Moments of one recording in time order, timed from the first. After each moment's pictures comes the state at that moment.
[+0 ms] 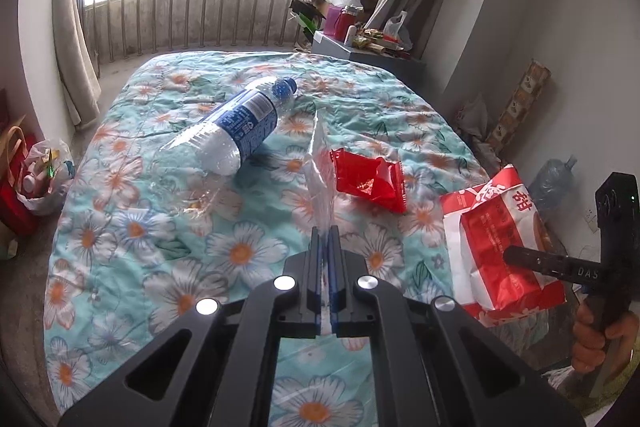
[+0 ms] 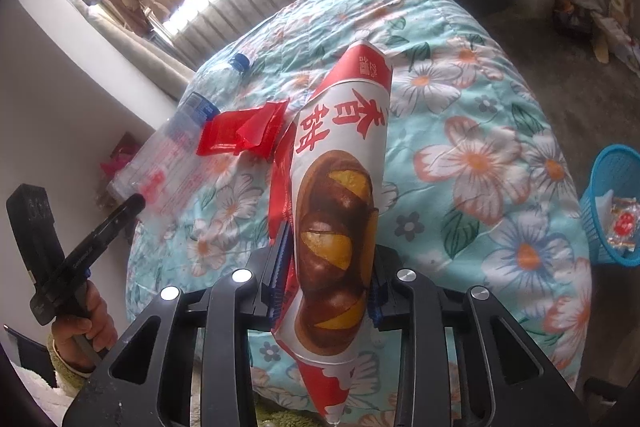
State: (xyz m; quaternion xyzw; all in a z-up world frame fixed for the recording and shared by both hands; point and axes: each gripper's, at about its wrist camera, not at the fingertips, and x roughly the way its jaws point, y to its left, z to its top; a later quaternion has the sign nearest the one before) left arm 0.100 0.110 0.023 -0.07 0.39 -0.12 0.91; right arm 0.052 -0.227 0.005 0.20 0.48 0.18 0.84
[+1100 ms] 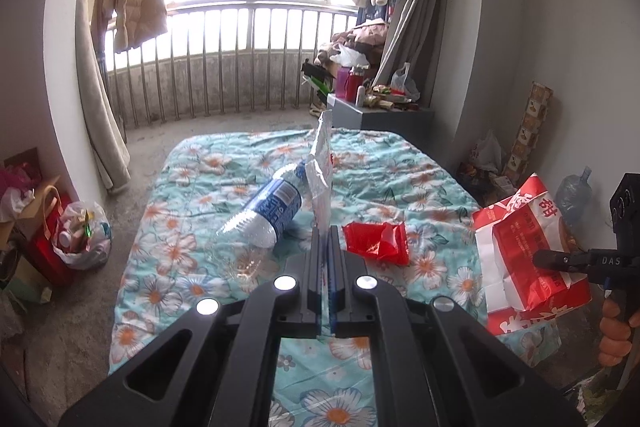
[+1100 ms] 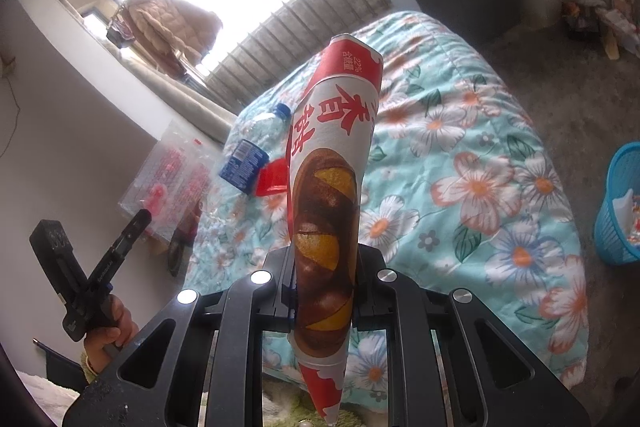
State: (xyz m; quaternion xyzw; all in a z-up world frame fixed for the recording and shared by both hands) left arm 0.055 0.117 0.090 -0.02 0.28 -0.09 0.96; right arm 0.018 -0.263 0.048 0.27 0.41 0.21 0.85
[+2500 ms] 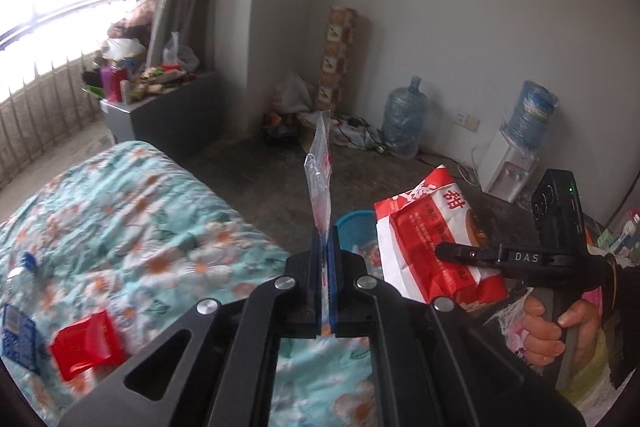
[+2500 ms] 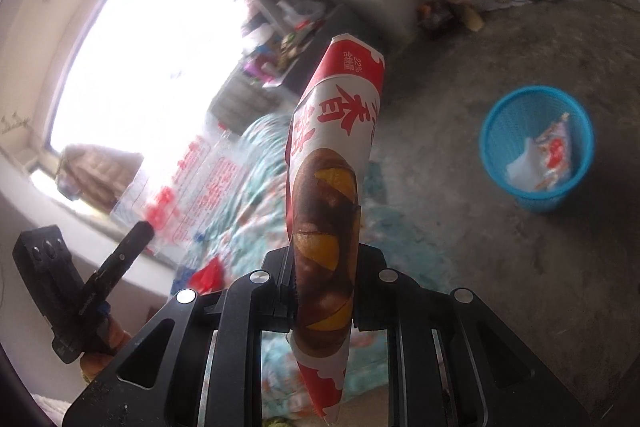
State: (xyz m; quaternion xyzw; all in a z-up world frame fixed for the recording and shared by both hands) left arm 0.114 -0.162 0.099 0.08 0.32 -0.44 0.84; right arm -0.054 -0.447 0.001 0.44 0.31 0.01 0.84
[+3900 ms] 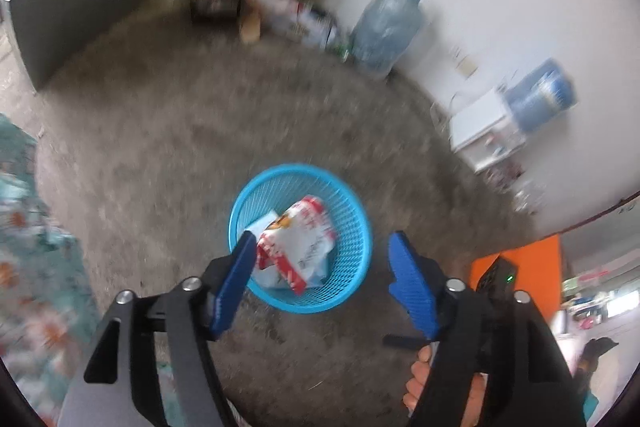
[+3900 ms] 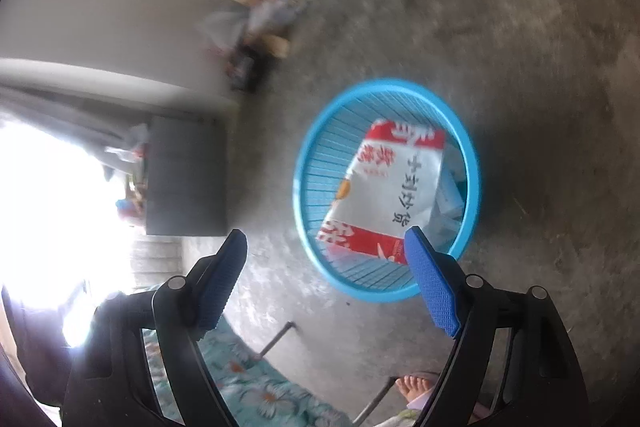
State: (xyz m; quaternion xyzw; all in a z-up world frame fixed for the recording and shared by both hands) left arm 0.259 -0.443 -0.042 0.03 0.53 -0.47 0.70; right arm -0.044 -0.614 -0.169 0.62 0.27 -0.23 0.71
